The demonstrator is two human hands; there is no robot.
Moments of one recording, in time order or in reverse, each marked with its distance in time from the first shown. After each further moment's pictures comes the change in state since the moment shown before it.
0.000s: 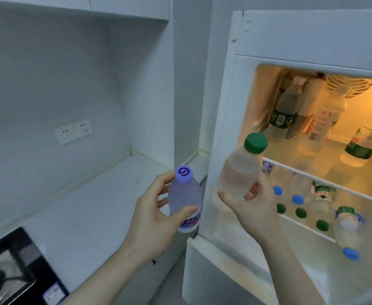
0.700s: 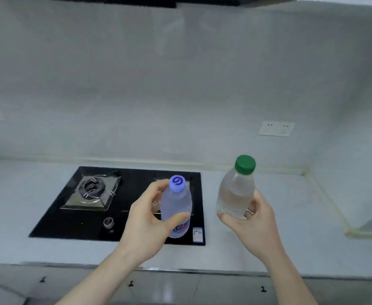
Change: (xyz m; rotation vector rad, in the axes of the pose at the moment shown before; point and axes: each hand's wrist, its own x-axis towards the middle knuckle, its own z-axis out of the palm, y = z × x) left_hand -0.215 -0.016 -0.253 0.337 0.873 -0.353; right_hand -0.115 -0.063 0.315 0.179 -1.031 -0.005
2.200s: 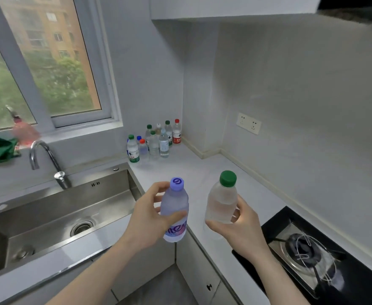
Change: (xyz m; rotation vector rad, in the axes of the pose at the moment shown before) left_hand -0.151 -0.183 -0.548 0.178 0.878 -0.319; right_hand -0.063 -0.158 0.650 0.066 -1.032 -0.218
